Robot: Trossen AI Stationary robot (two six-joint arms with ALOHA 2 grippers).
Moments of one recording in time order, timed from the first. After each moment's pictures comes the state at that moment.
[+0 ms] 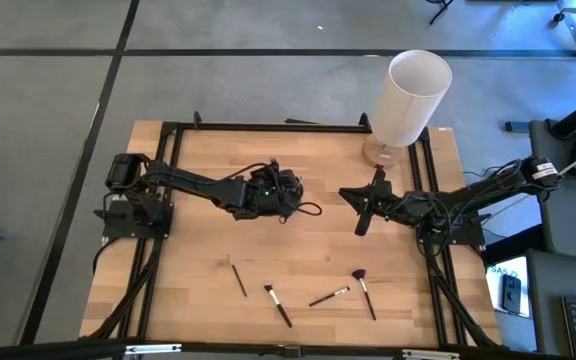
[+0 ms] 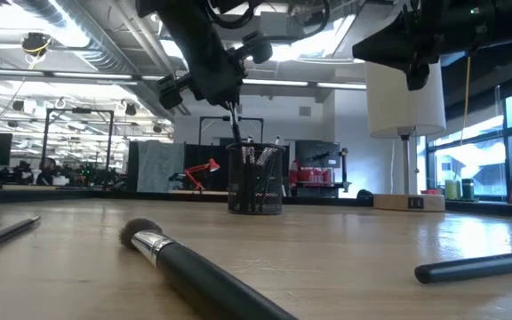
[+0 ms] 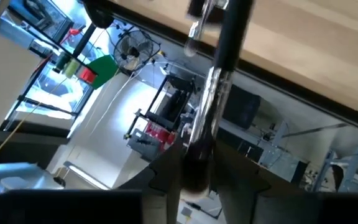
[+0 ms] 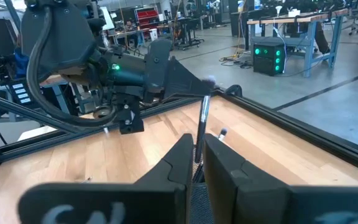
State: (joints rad) left arm -0.06 1.73 1.24 -0.52 -1.10 1.58; right arm 0.25 0.91 0.36 0.55 0.64 0.20
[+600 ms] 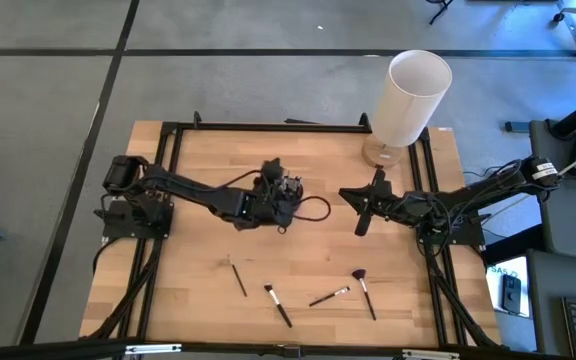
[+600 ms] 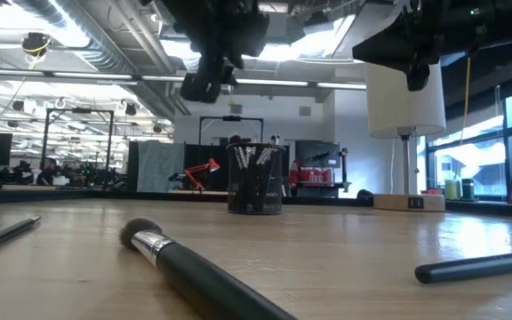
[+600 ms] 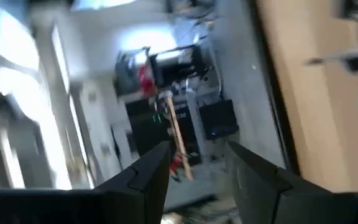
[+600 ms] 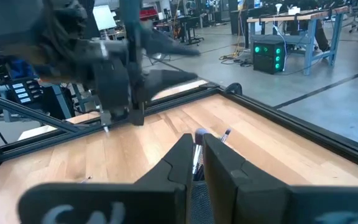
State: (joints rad) left arm -0.14 1.72 1.24 -0.35 -1.33 0.86; right arm 0.25 0.91 0.36 0.54 0.64 0.21
